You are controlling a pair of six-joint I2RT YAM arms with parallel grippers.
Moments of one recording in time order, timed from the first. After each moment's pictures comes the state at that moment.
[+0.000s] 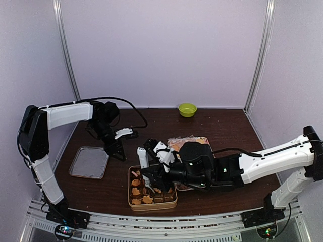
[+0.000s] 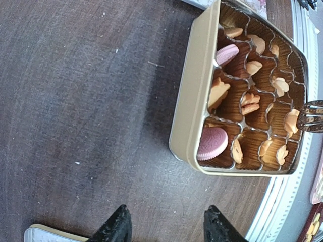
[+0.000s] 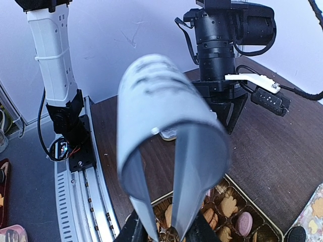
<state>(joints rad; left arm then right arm) -0.47 1.82 1.40 -1.09 0.49 0.71 1.35 1.52 0.99 0.23 0.17 0.18</state>
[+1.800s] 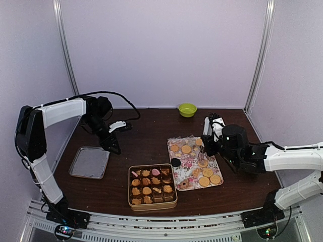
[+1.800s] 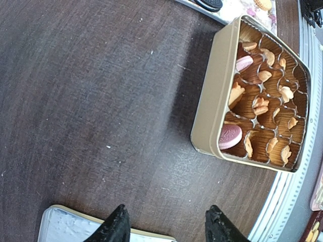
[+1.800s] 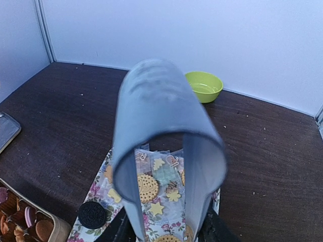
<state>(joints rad) -0.39 1.79 1.43 -1.11 0.49 0.72 0.87 1.21 0.64 0.19 0.51 0.19</state>
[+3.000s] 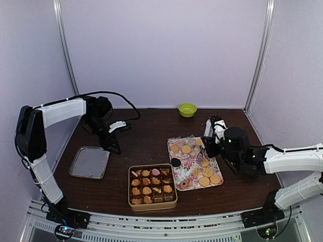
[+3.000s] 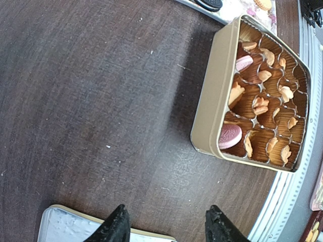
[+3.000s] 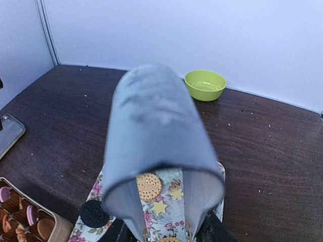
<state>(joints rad) -0.39 1.79 1.43 -1.11 0.49 0.72 0.86 1.22 0.58 0.27 0.47 0.21</state>
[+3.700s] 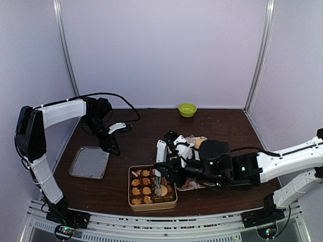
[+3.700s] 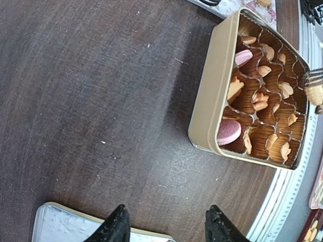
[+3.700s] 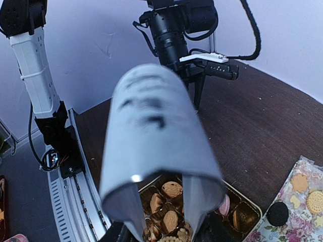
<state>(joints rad) -0.39 1.79 1.41 -1.11 0.49 0.72 1.35 1.34 0.89 0.17 0.31 0.27</state>
